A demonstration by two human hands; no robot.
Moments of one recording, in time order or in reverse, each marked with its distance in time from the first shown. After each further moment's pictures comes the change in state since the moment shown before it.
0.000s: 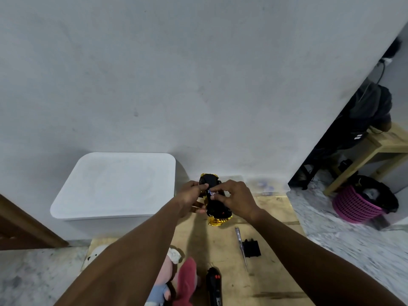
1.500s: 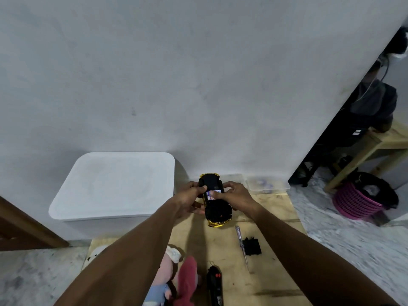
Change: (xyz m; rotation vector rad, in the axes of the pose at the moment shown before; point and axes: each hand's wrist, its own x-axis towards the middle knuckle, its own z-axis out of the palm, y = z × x) left_hand -0.005 -0.002 -0.005 0.049 -0.051 -0.007; right_hand 0.007 0.005 0.003 0.311 -0.119 0.519
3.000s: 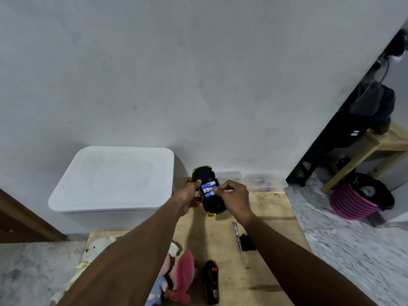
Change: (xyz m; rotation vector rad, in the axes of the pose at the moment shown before) left_hand 0.009 -0.012 0.012 -0.188 0.158 0.053; right_hand -0.008 0.018 0.025 0.146 0.335 -0.195
